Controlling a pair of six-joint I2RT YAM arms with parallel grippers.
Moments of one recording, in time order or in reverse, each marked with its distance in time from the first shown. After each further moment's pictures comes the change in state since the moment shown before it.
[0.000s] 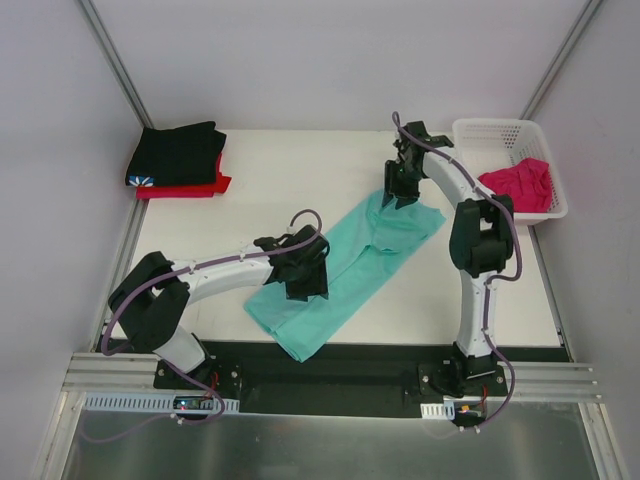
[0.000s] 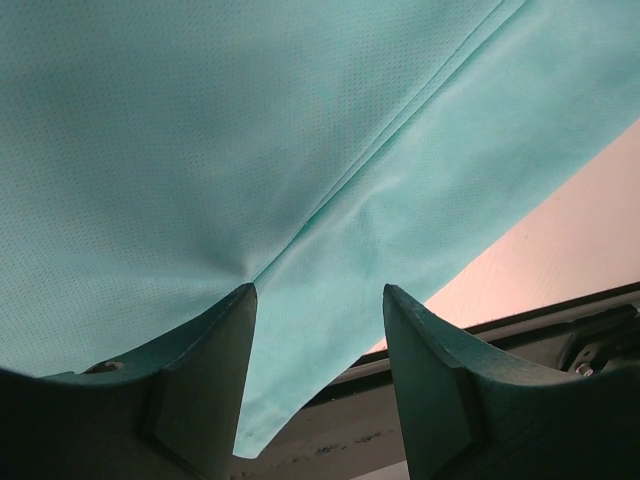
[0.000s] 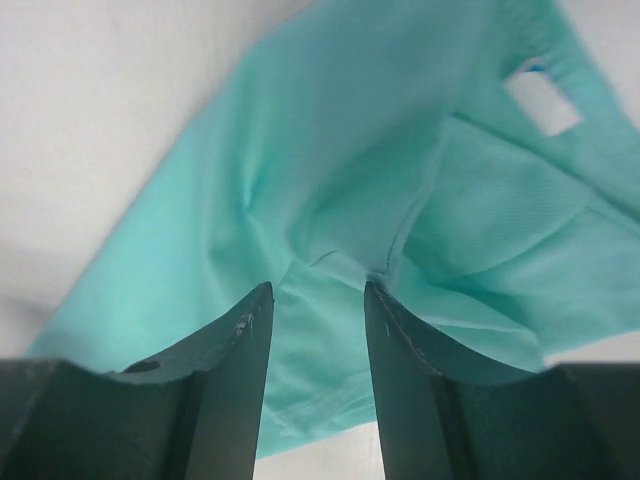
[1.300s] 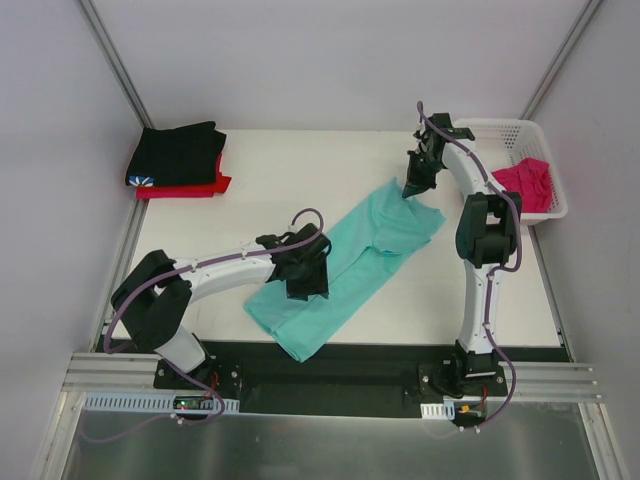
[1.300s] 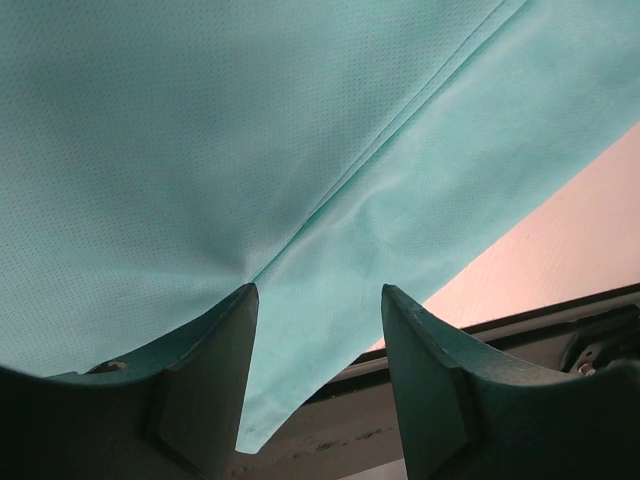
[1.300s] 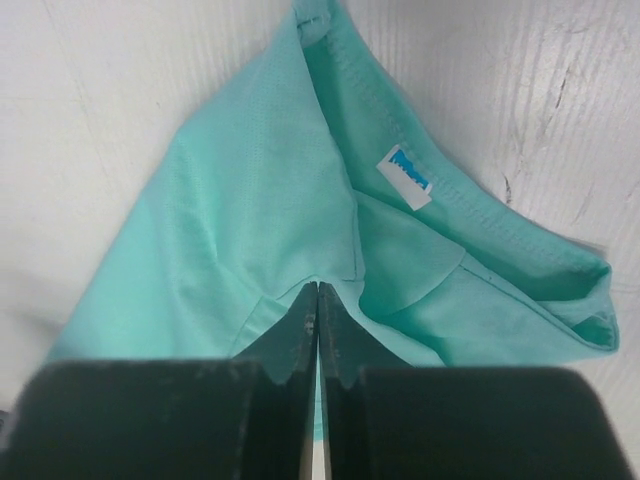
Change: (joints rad) left arm 0.000 0.016 0.027 -0.025 0.000 0.008; right arm -0.151 0.108 0.163 -0.055 -0.089 -0.071
